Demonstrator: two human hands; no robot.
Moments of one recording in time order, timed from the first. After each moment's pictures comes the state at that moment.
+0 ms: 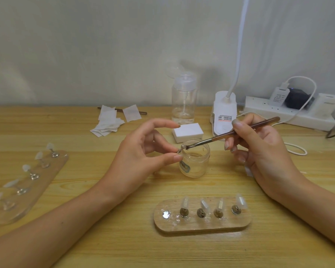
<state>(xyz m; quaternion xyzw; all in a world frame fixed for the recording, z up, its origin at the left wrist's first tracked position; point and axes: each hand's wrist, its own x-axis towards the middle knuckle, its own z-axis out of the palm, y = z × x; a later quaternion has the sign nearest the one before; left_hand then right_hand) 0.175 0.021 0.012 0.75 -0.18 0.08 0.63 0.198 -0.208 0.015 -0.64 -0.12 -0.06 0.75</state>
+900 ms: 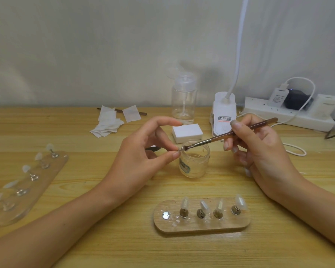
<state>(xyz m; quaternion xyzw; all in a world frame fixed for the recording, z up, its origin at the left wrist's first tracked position) 0.178 0.021 0.009 0.79 -0.20 0.12 0.57 0.197 -0.207 0.018 -0.65 -0.12 -0.06 0.75</state>
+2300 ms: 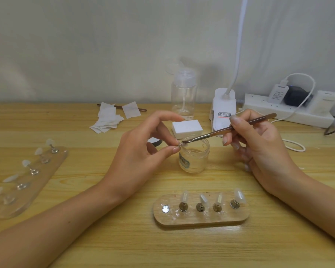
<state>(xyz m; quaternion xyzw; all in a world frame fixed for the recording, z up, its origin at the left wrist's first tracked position) 0.174 0.018 0.010 0.80 -0.22 0.18 0.52 0.196 -0.207 0.018 -0.65 -0.12 -0.06 0.74</state>
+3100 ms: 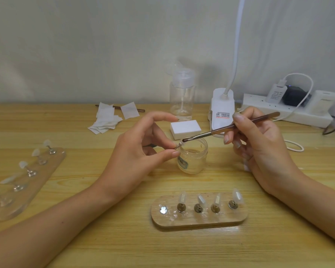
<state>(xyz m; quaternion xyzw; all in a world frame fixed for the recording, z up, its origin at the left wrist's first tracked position) 0.174 0.019 0.009 0.77 -0.20 0.14 0.58 0.197 -0.208 0.018 -0.64 -0.14 -0.08 0.75</state>
